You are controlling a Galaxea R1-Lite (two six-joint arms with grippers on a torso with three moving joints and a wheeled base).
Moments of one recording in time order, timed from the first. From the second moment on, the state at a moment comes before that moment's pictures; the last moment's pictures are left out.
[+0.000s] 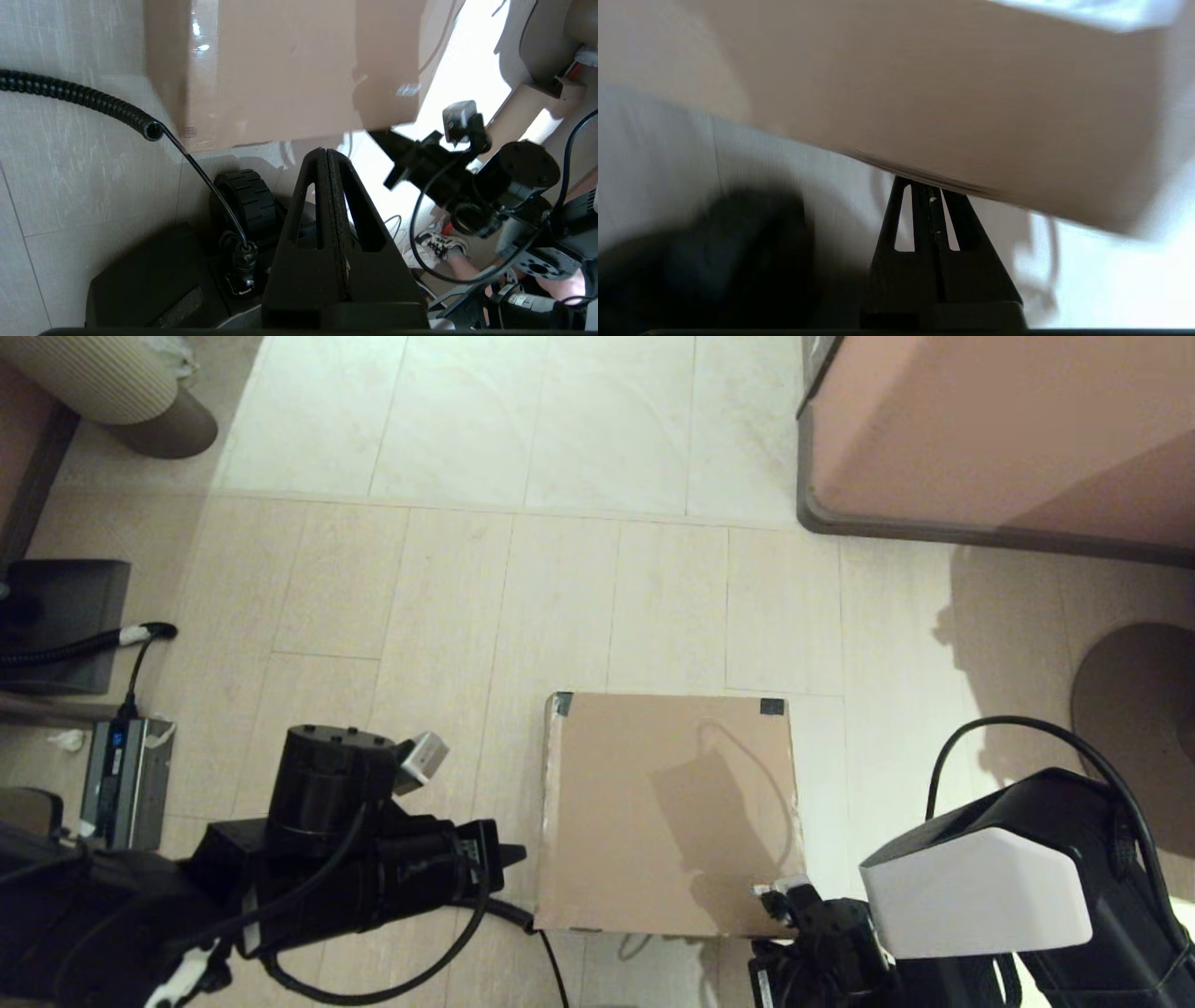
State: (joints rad) left arm -0.53 1.68 -0.62 -0.50 -0.14 -0.53; right arm 0.56 2.51 -0.35 -1.51 -0.20 0.21
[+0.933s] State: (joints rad) left arm -0.56 1.72 -0.56 -0.49 -0.12 -0.51; right arm 0.58 2.46 -0.57 -1.42 -0.24 0.23
